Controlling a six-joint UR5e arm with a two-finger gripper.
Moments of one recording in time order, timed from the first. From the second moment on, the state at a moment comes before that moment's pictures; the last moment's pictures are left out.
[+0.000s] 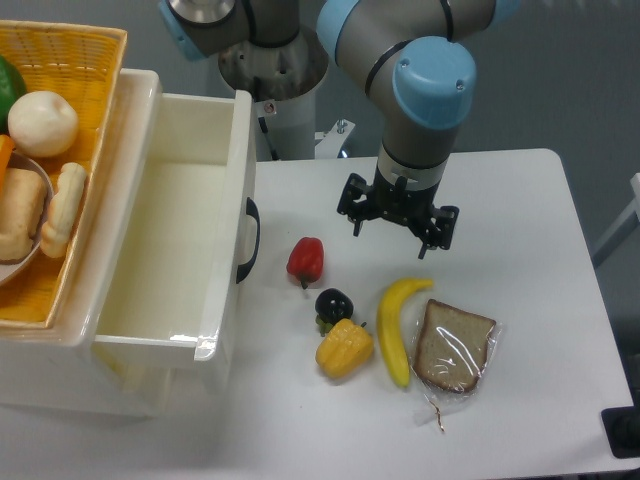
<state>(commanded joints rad) 2.57 -1.80 -1.53 -1.34 1.52 0.94</state>
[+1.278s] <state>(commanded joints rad) 2.50 -1.96 -1.63 -1.30 1.51 0.48</state>
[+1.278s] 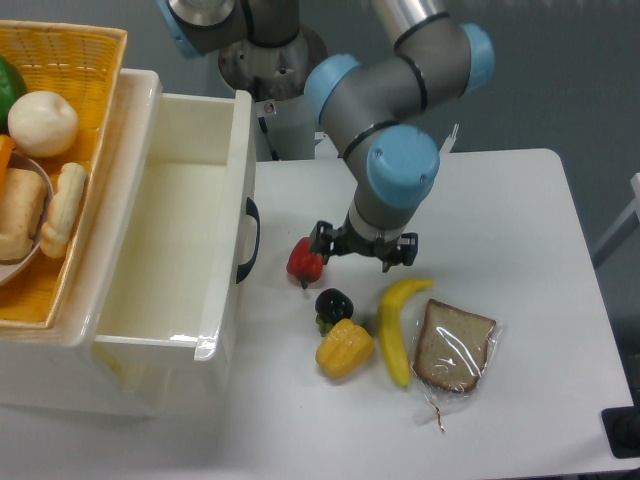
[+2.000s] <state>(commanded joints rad) 2.46 -2.07 -1.62 -1.20 1.50 0.56</state>
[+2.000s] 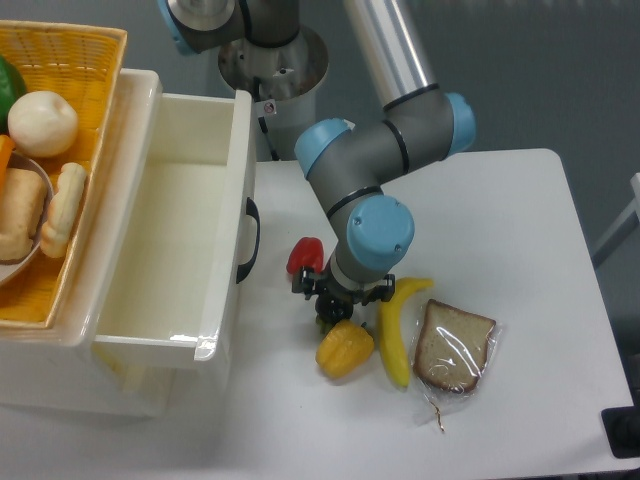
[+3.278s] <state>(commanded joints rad) 2.46 -2.09 -1.62 -1.20 1.51 0.68</state>
